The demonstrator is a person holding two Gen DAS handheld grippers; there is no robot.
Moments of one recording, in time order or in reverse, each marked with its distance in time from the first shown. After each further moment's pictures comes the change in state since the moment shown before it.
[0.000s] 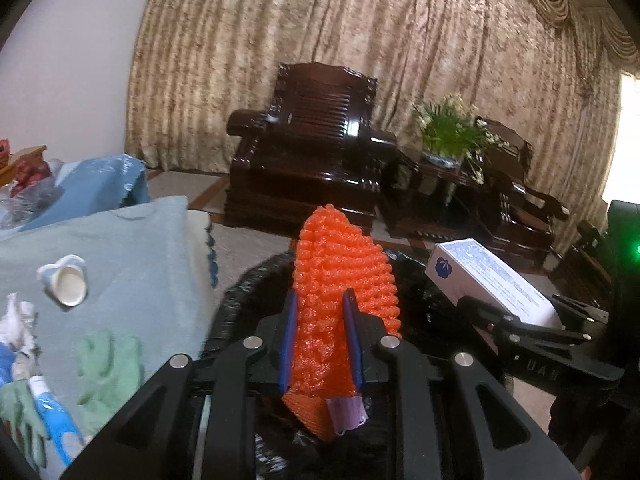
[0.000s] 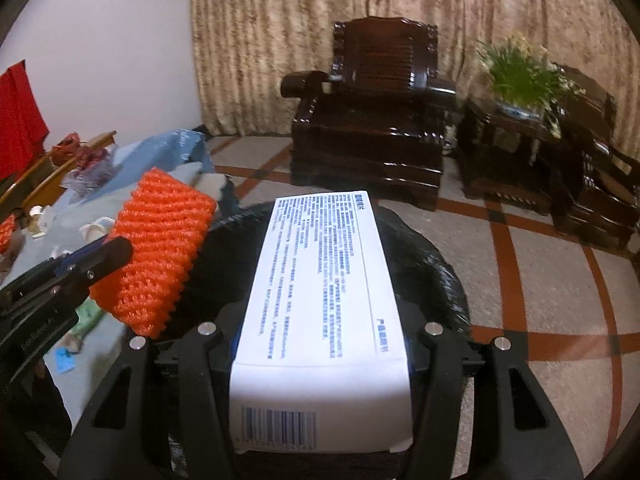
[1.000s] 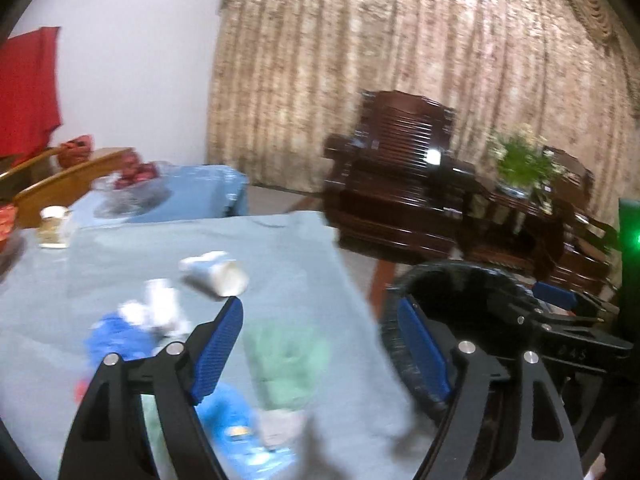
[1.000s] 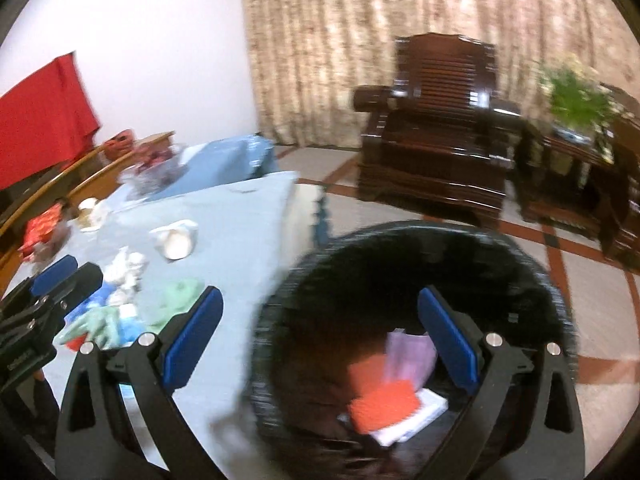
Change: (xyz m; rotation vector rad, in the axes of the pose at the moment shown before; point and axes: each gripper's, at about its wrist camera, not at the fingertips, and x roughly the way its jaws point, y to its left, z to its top) left arm -0.114 0.119 -0.020 -0.086 -0.098 0.297; right arm -0.006 0.129 0.012 -0.084 -0.055 0.208
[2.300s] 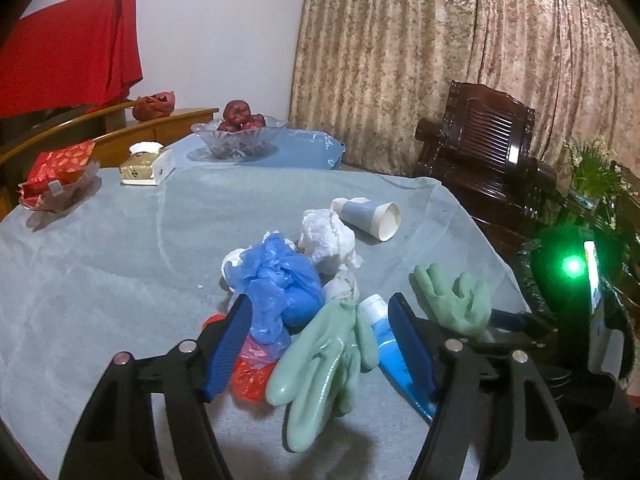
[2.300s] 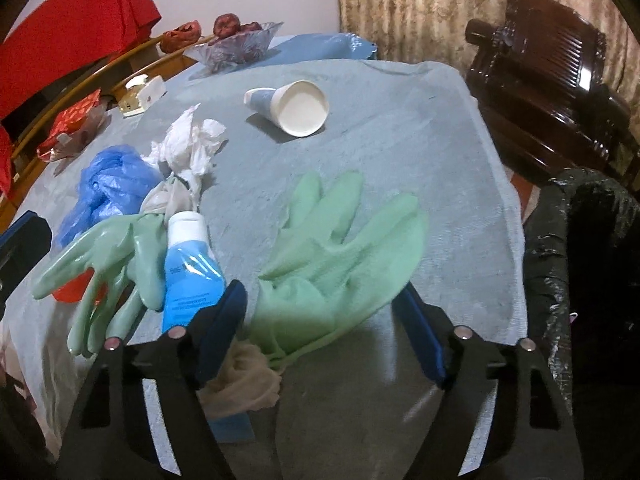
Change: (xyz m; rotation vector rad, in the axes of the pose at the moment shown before) left arm -0.012 0.115 -0.059 -0.122 0.071 0.210; right arm 0.132 0.152 -0.054 -0.191 0.304 0.173
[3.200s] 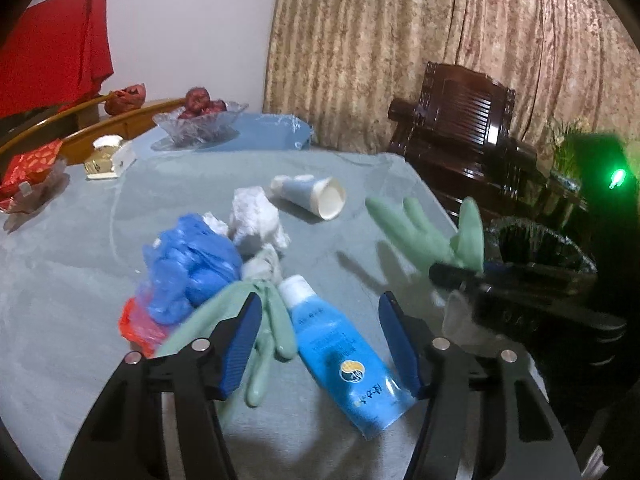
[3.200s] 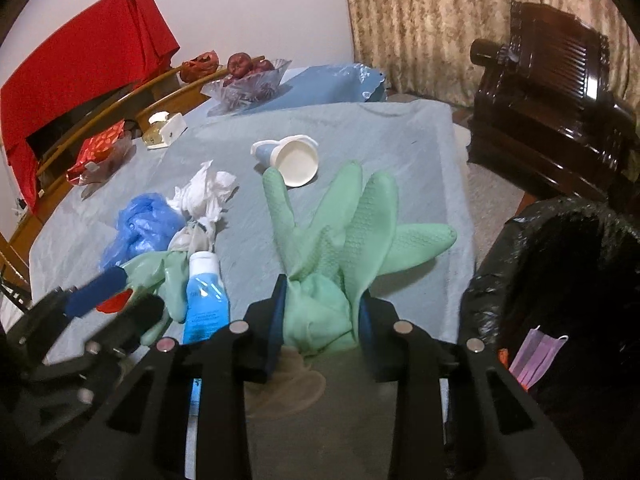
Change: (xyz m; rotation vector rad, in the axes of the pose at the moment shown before) left arm 0.020 -0.056 -0.009 0.038 0.070 -0.062; right arm -0.049 -0.036 0.013 0.007 -0.099 0.083
